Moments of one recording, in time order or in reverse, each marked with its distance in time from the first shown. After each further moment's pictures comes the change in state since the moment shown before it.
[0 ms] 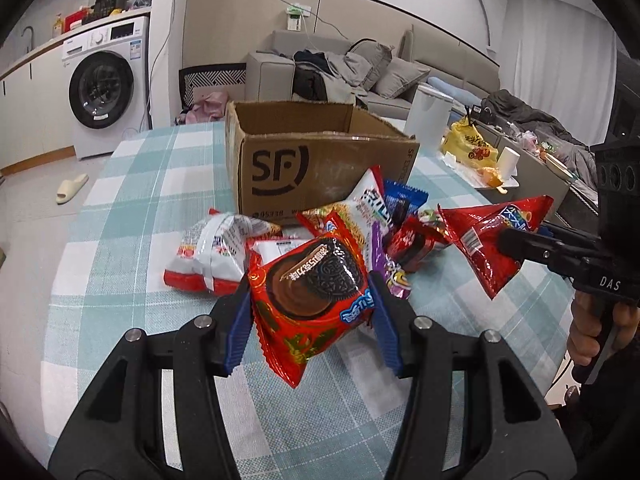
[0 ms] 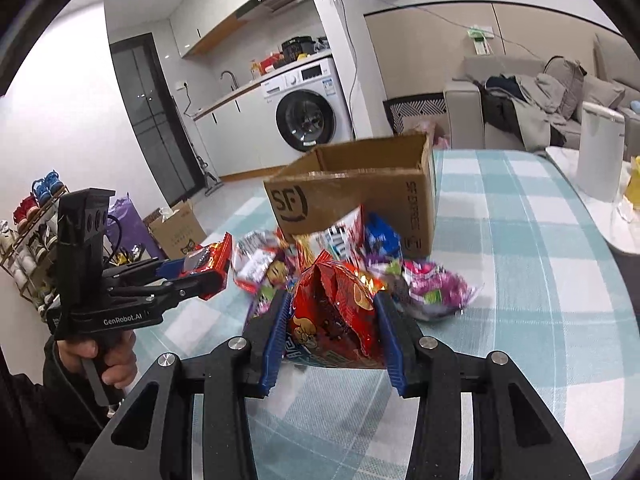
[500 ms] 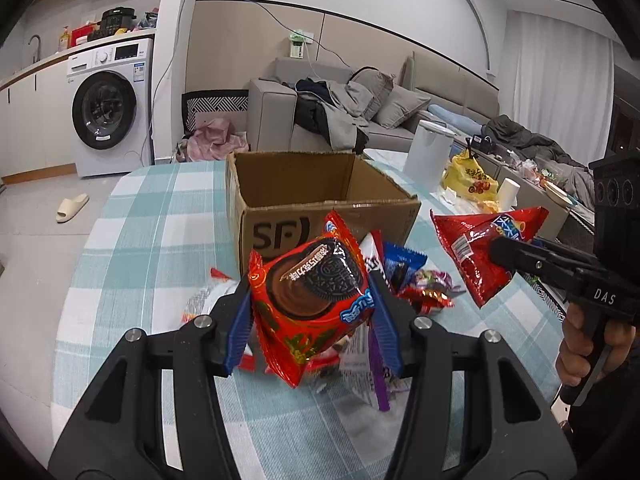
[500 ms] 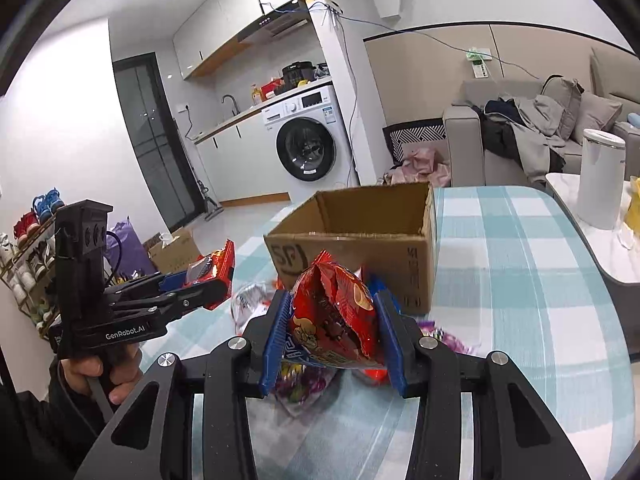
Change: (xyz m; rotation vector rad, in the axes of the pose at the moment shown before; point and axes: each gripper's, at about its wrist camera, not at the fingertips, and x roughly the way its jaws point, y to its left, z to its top) left arm -0.008 -0.002 0.047 -0.013 -0.096 0.005; right arm -0.002 0.002 0.042 0.000 -0.095 0.000
